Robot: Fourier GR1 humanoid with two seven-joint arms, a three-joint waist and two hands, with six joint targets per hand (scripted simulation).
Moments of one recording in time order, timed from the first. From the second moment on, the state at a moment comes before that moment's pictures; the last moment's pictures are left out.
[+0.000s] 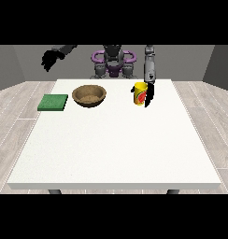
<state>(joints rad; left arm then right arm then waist) -0.40 0.11 0.21 -0.77 0.01 0.04 -0.63 -0.14 -0.22 -0.25 -1.63 -0.28 0.19 -0.02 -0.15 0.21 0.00</state>
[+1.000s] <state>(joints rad) -0.58 0.11 -0.07 -0.68 -0.46 0.52 -0.34 -0.18 -0.37 -0.38 -1.40 -0.40 0.30 0.06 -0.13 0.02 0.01</state>
